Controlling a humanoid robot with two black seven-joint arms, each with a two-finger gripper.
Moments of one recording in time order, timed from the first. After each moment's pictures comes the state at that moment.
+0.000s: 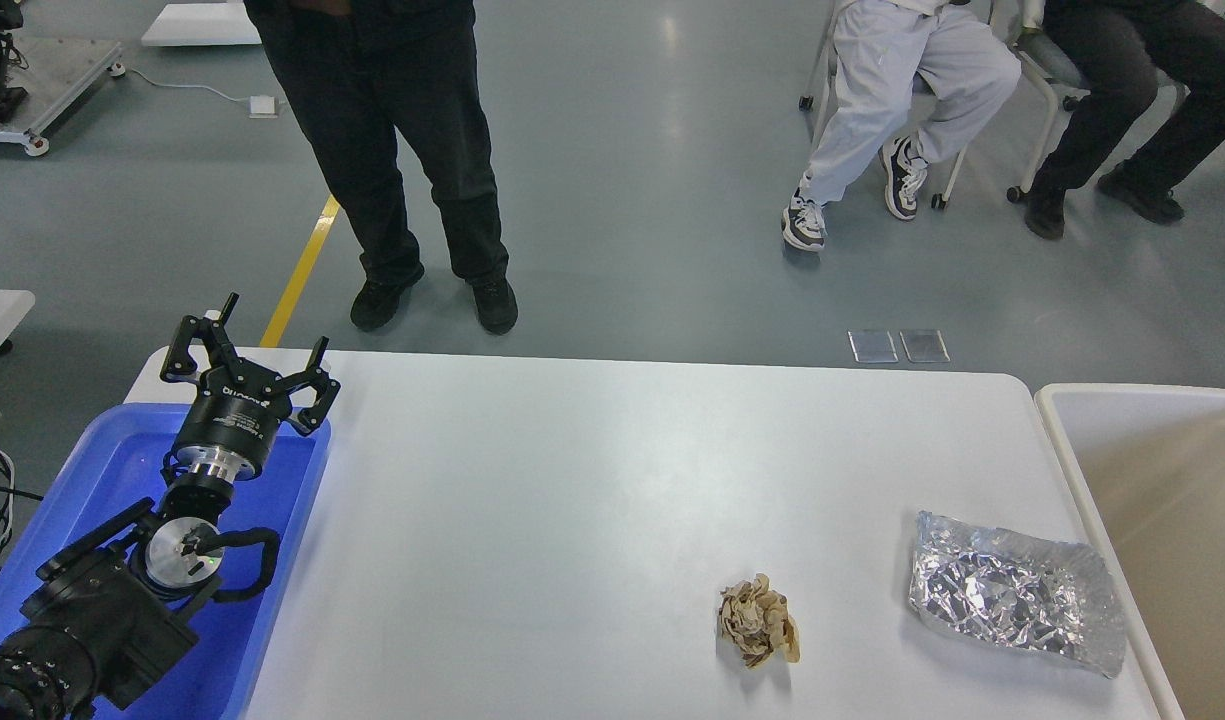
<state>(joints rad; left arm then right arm) -0.57 0.33 -0.78 -0.45 -0.16 -0.64 -0.52 0.71 -0.51 0.20 0.02 0.11 -0.06 -0.05</state>
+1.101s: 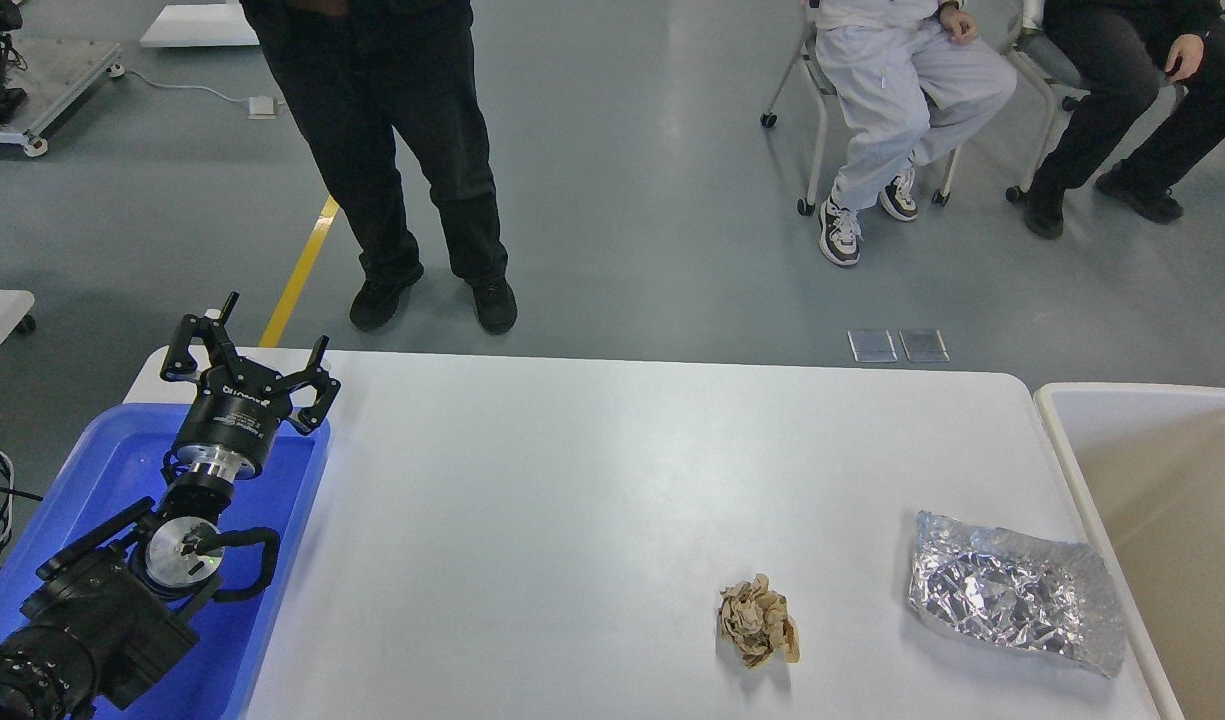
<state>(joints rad) -0.58 0.33 -0.78 -0.45 -0.16 -0.64 -0.52 0.68 -0.45 0.25 0.02 0.12 -0.09 -0.05</state>
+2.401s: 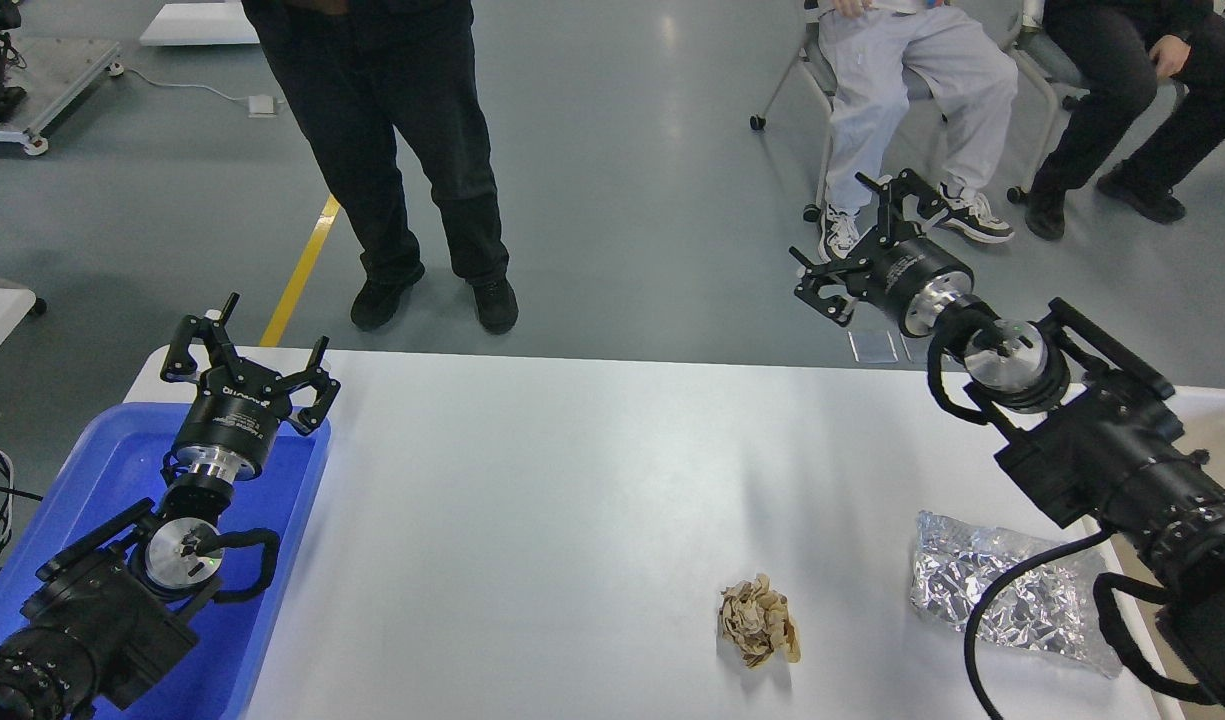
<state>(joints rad) -0.57 0.33 -0.78 -0.45 -0.16 -0.64 -0.52 0.94 -0.17 0.82 0.53 0.13 0.19 -0.05</state>
